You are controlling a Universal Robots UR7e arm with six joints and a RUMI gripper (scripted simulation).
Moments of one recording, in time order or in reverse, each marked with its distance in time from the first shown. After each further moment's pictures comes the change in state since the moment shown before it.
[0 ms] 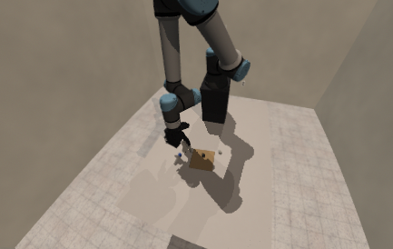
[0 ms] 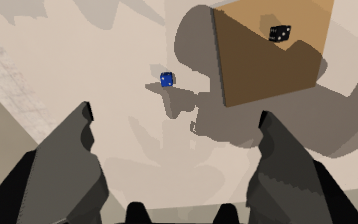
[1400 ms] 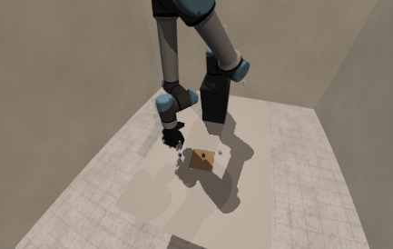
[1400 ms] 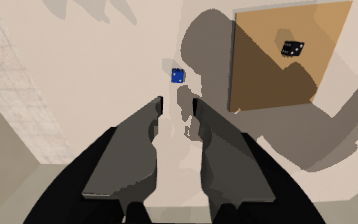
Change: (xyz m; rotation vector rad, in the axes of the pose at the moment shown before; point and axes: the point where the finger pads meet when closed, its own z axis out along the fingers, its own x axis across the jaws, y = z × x) arm -0.016 0.007 0.002 0.000 0.009 -0.155
